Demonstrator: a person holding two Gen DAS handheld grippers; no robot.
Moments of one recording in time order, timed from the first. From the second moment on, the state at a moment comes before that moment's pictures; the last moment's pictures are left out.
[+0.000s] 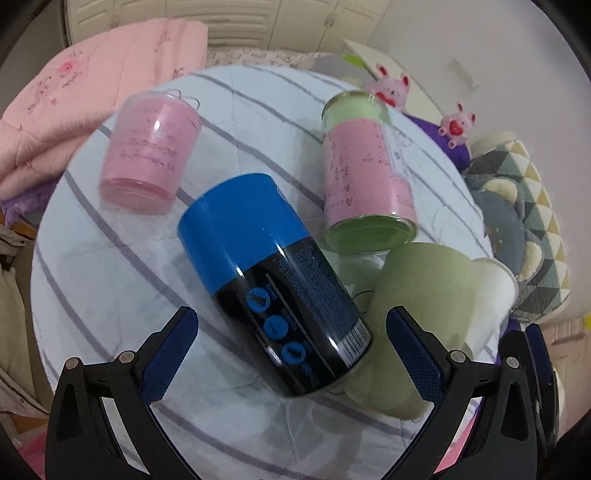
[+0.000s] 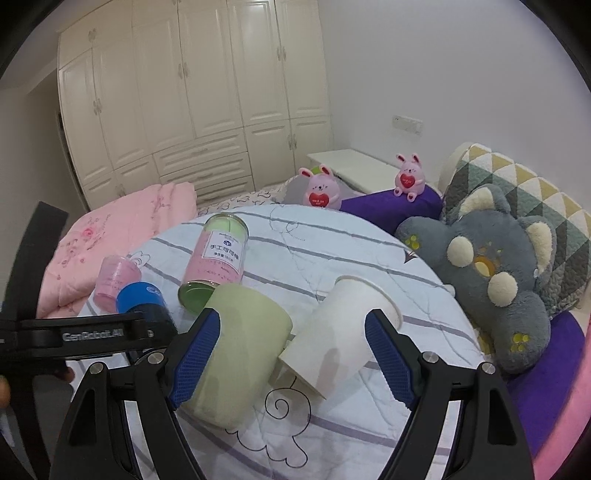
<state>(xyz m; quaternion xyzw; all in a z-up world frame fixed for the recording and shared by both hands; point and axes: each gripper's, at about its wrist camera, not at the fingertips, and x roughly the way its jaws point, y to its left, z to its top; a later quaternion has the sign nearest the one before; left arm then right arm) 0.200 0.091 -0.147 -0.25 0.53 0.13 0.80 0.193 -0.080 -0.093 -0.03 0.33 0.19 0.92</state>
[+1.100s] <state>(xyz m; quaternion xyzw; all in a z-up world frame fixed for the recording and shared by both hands) 0.140 0.096 -0.147 -0.11 0.57 0.04 0.81 0.148 -0.055 -0.095 -0.06 0.35 0.21 0.91</state>
